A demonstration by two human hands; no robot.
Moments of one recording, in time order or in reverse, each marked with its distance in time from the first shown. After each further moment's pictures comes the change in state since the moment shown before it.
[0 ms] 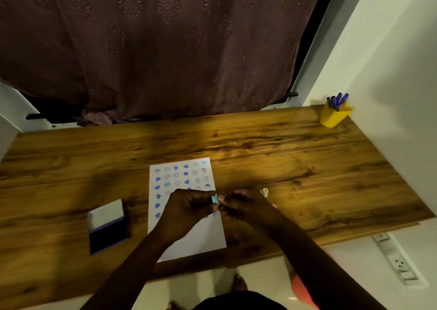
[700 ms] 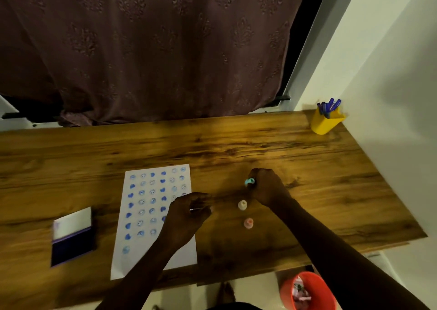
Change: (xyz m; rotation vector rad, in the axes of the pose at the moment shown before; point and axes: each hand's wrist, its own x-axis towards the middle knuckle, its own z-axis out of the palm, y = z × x) left_hand 0.043 -0.021 0.077 0.121 0.099 -0.228; right_hand 0.070 -0.007 -0.161 -1.191 0.332 -0.043
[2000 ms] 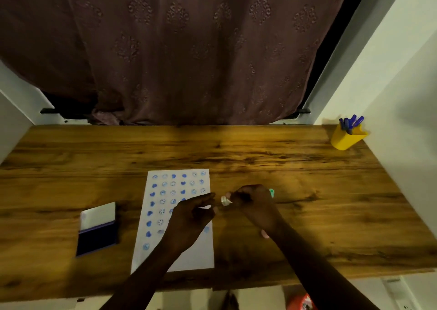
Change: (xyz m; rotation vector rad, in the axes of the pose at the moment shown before) left_hand -0.010 -0.011 -0.032 -0.095 0.089 0.050; right_hand -0.047 -0.098 0.014 0.401 -0.038 -0.045
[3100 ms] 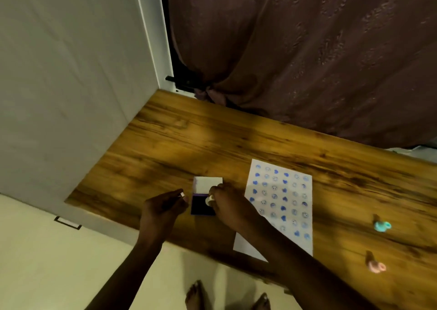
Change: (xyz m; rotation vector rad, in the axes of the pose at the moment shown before) left_hand -0.123 -0.085 -0.278 -0.123 0.567 -0.171; right_hand 0.008 -0.186 0.275 -0.579 -0.384 -0.579
